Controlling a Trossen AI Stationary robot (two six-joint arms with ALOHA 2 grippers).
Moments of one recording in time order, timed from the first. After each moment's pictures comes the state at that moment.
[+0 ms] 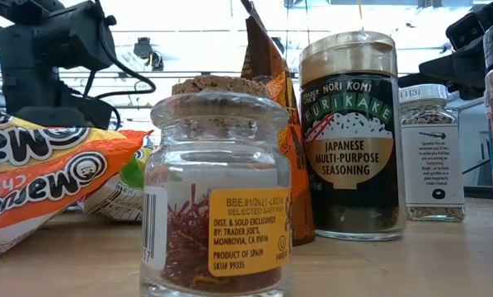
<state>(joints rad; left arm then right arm) -0.22 1.36 0.55 -0.59 -0.10 -0.97 0.11 0.08 0.02 0.03 0.00 0.01</state>
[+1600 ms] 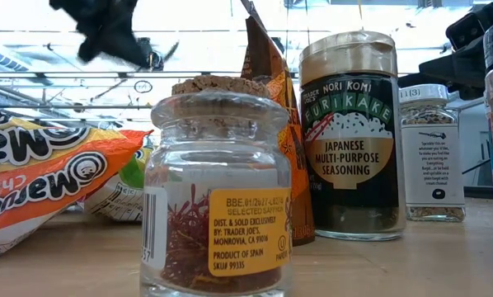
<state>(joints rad) -0.20 1.02 0.85 -0.58 -0.59 -0.67 0.11 0.08 0.02 0.03 0.00 0.01</state>
